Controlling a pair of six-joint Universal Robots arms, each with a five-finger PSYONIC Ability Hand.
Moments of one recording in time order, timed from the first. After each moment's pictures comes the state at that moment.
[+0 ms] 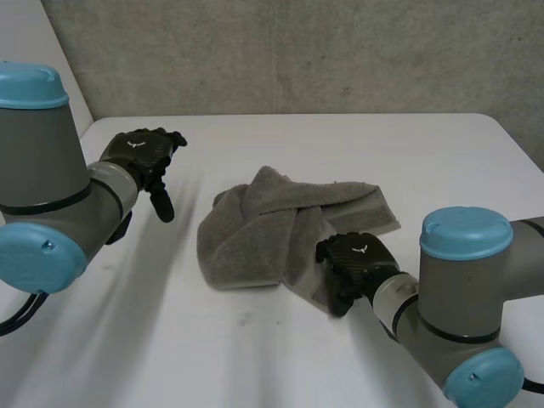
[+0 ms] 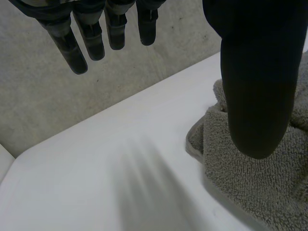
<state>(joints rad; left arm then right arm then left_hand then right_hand) 4.29 -1.99 -1.24 2.94 -1.66 3.29 2.12 -1.08 1.65 -0.11 1.48 3.02 0.18 0.19 0.19 0.18 0.03 0.41 0.47 0.47 0.47 0.28</state>
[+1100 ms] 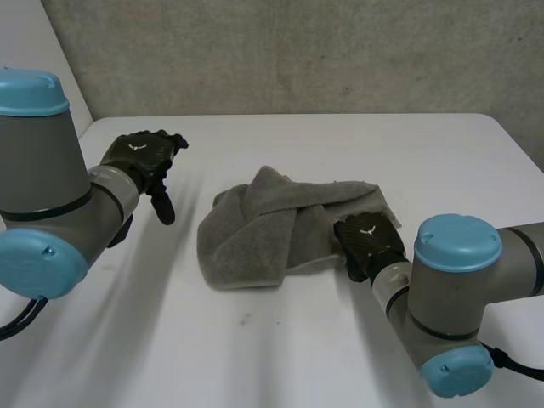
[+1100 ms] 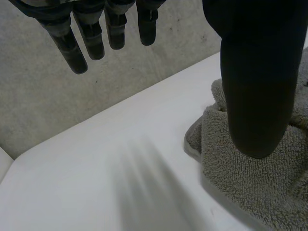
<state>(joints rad) 4.29 -1.98 -1.27 2.97 -1.66 3.30 2.11 -1.01 1.64 -0.33 1.60 2.86 0.18 0.18 0.18 0.18 0.03 0.96 1.18 1.17 1.19 0.96</state>
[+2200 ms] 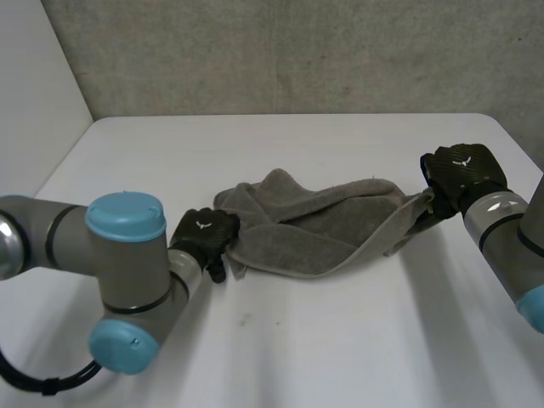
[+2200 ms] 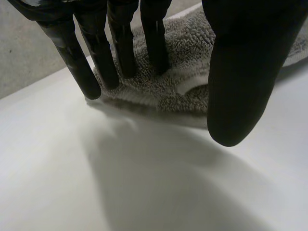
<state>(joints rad) 4.14 -2.19 -1.49 3.30 -1.63 3.30 1.83 -1.26 1.59 -0.13 1.53 2.73 0.50 0.49 0.50 0.49 0.32 0.96 1.18 1.18 1.19 0.97</state>
